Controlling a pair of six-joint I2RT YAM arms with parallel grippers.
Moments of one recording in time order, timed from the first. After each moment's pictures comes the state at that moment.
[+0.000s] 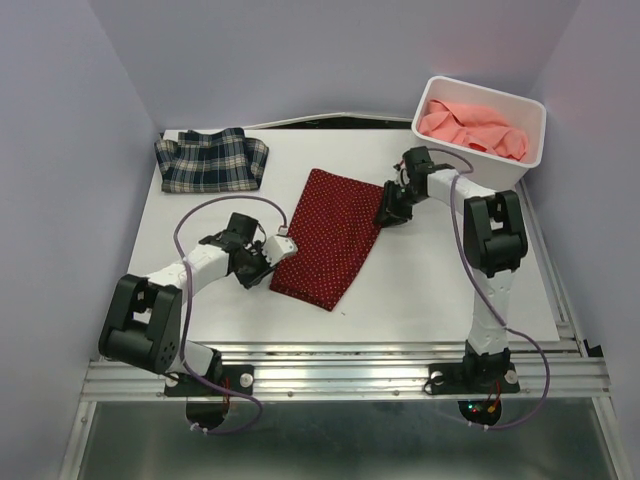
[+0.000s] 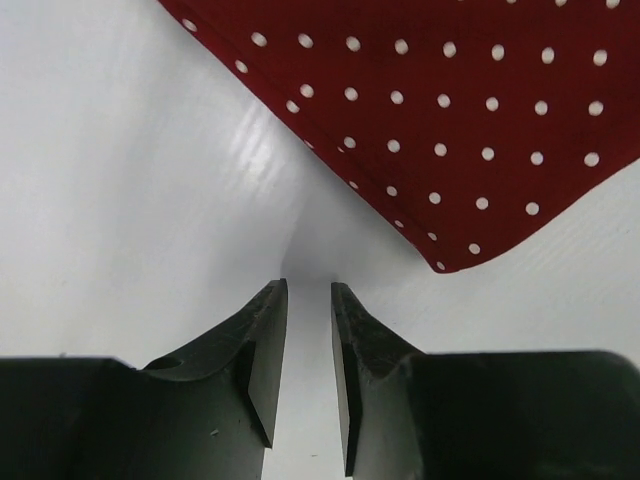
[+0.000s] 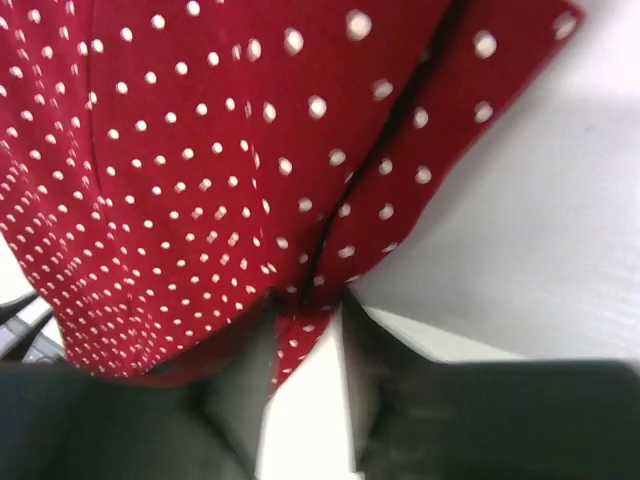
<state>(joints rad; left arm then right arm) -0.33 1.40 0.71 -0.47 0.20 0.68 0.22 2.14 1.58 -0.61 -0.43 0.43</state>
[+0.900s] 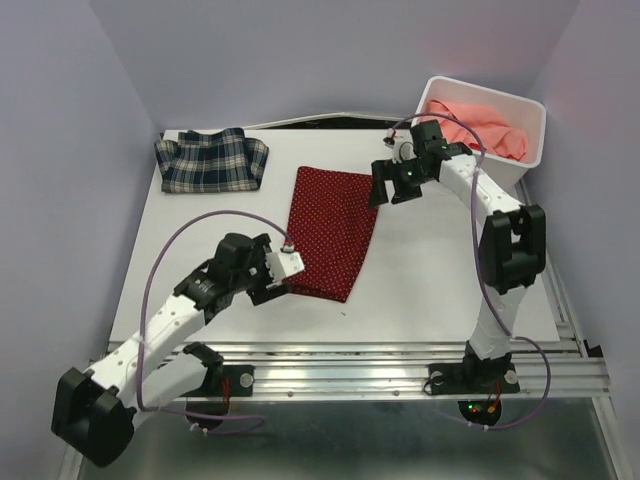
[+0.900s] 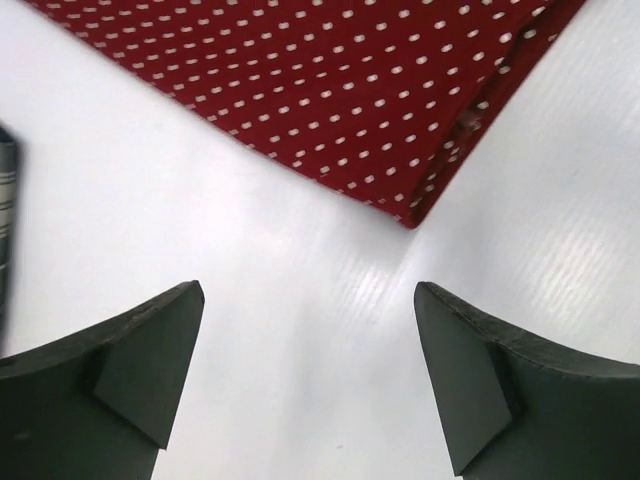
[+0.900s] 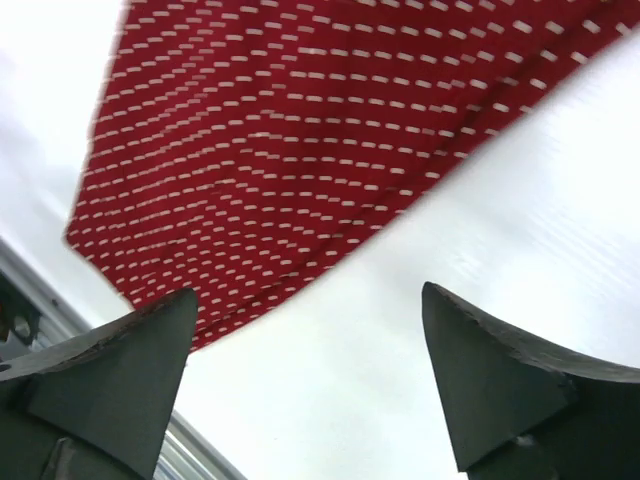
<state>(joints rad) -0.54 0.94 0.59 -0.44 0.15 0.71 0.24 2.00 1.71 -0.79 -0.53 0.01</state>
